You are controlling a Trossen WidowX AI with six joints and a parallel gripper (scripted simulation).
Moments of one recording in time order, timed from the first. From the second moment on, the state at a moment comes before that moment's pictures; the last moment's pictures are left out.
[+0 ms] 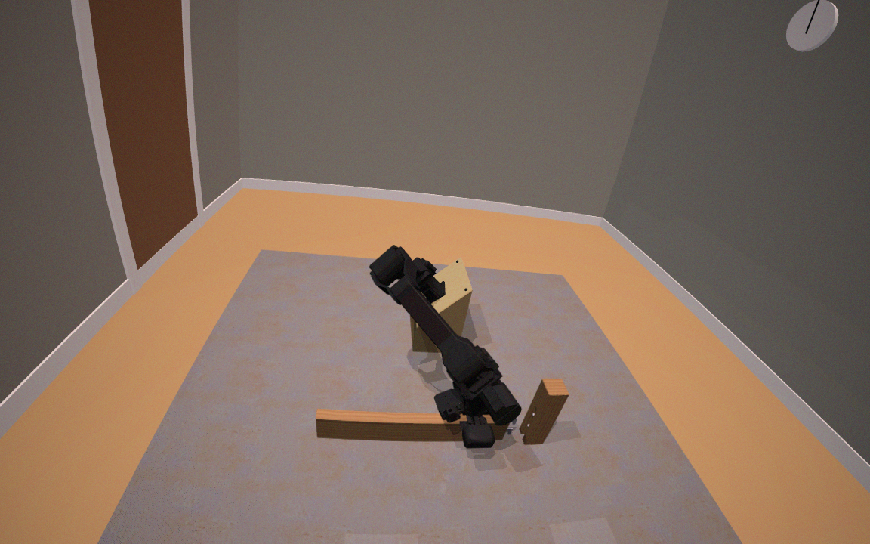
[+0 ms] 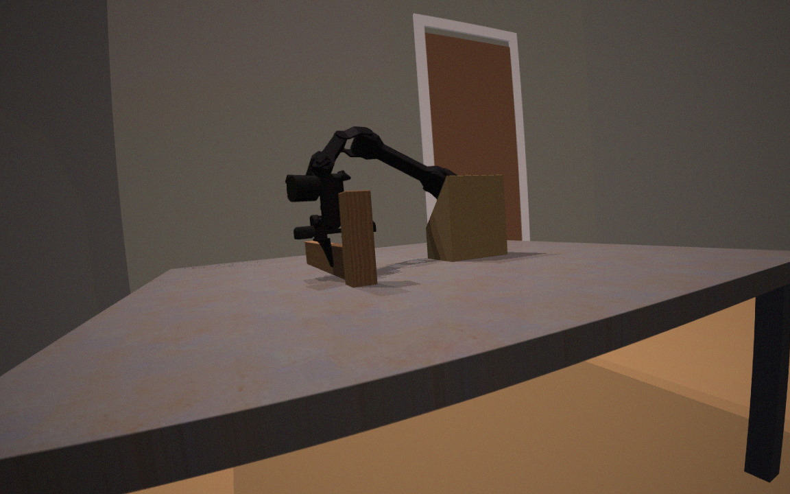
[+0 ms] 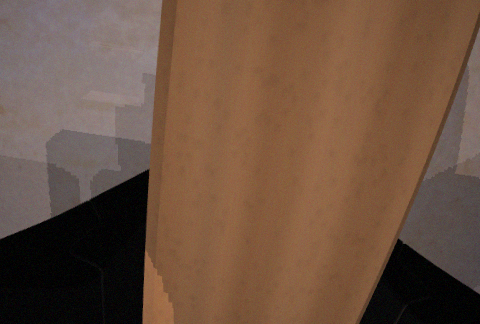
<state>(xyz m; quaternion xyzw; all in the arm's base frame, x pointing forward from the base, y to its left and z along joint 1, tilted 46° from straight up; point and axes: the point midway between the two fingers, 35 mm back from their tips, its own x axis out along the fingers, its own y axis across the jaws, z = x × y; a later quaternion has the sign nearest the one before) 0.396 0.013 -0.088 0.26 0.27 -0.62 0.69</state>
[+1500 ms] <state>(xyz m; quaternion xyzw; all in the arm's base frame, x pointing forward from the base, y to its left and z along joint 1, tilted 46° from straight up) 0.393 0.017 -0.086 0.26 0.28 -0.62 0.69</state>
